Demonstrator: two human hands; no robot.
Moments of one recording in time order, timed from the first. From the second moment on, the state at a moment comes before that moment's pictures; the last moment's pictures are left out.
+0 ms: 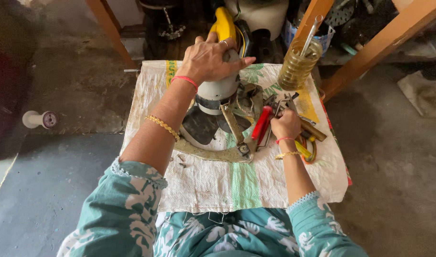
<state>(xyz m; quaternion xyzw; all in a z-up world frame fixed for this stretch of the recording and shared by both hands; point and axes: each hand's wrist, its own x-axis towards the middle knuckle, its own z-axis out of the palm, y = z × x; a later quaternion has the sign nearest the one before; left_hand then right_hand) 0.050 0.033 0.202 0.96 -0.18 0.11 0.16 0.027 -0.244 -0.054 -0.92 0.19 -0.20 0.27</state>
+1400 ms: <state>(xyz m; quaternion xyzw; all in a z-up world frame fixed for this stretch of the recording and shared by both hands) 0.063 0.024 0.204 0.97 -0.16 0.11 0.16 -0.034 -0.196 0.120 -0.86 -0.34 -0.25 0.30</state>
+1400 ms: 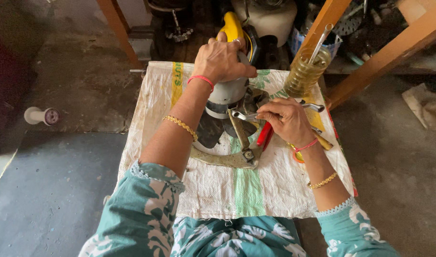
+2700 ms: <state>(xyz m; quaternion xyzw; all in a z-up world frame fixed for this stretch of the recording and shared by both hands) 0.065 0.026 0.195 0.96 -0.16 0.15 0.17 -0.033 -0.183 0.005 -0.76 -0.23 -0.10 0.60</state>
